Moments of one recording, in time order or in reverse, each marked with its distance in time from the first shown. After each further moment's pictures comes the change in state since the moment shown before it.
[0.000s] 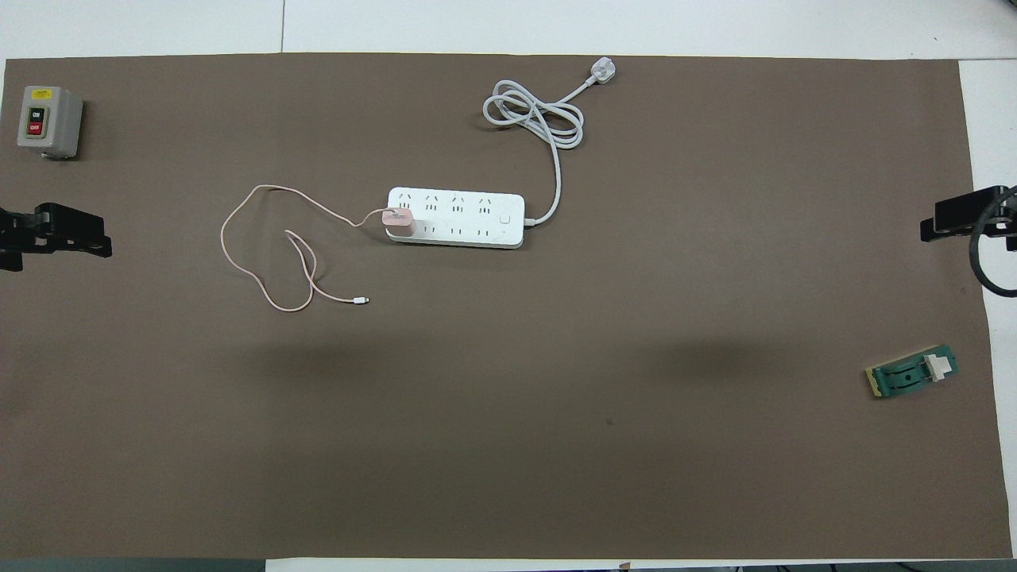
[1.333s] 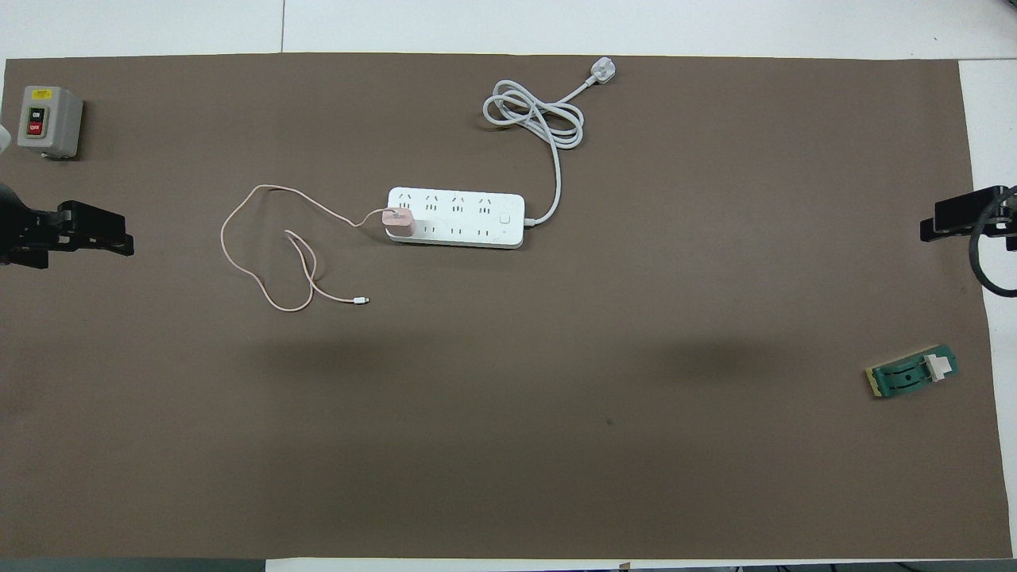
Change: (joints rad) left arm -0.003 0.010 -0.017 0.002 -0.043 0.000 0.014; right arm 0.000 0.000 0.000 0.000 0.000 0.000 0.000
